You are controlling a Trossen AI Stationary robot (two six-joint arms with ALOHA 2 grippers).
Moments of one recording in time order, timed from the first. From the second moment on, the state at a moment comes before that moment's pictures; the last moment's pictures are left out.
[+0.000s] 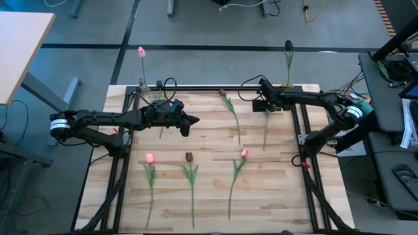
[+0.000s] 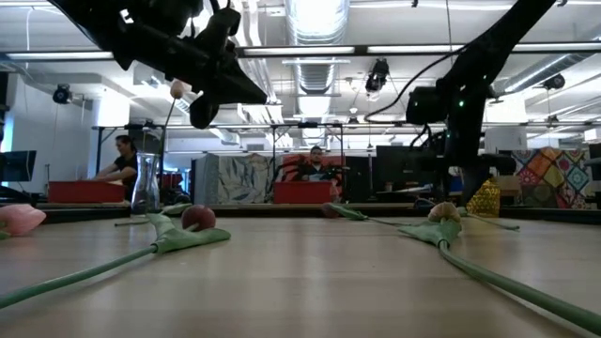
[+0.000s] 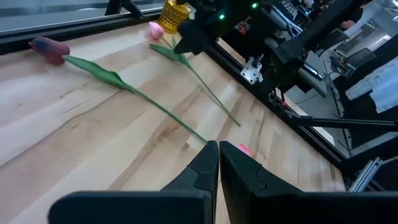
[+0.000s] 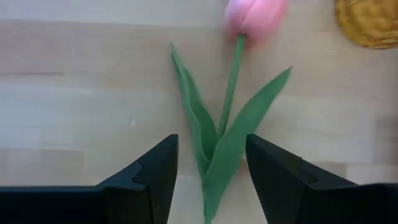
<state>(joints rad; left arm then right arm) 0.25 1.22 0.66 0.21 0.05 -0.59 -0.79 1.54 0.81 -0.56 0.19 0.71</state>
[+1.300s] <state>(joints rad) 0.31 1.22 0.66 0.52 0.17 -0.57 -0.51 1.05 0.81 -0.05 0.09 0.39</state>
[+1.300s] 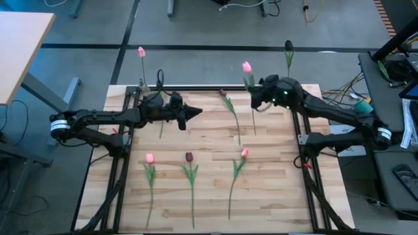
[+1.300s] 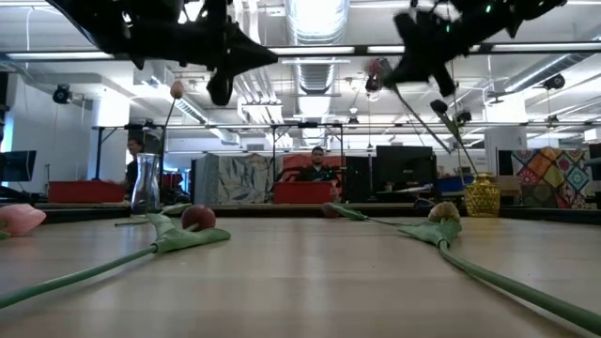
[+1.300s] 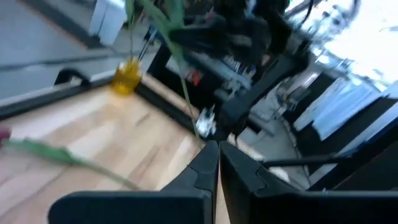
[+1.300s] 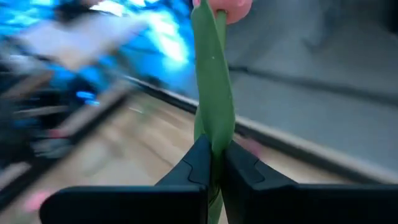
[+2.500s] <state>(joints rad) 0.32 1.78 1.52 0.41 0.53 -0.54 -0.29 1.05 0.81 0.53 0.02 0.23</state>
